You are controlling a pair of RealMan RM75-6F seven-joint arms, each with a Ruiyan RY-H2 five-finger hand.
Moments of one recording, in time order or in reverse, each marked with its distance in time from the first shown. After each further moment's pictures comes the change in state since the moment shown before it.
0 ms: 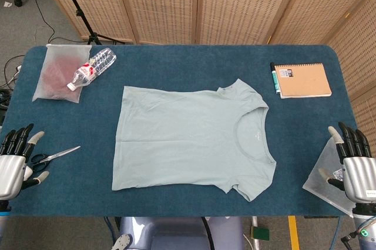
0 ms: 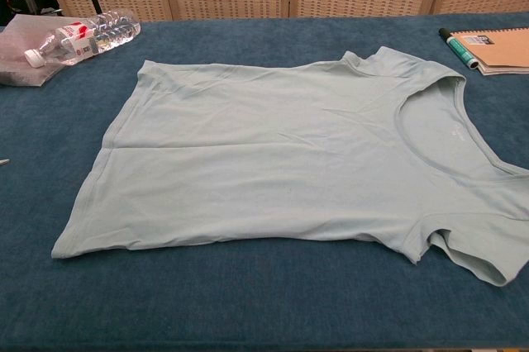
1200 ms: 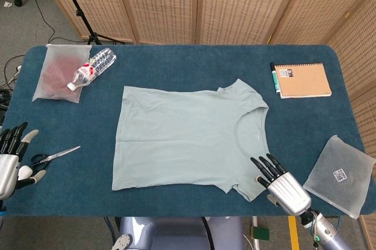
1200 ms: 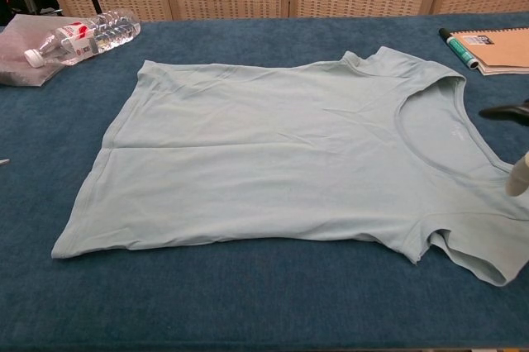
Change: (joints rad) left arm 0.007 0.027 -0.011 -0.010 -0.013 0.002 -0.063; right arm 0.154 -0.215 -0.188 0.275 -0.418 -0.175 -0.076
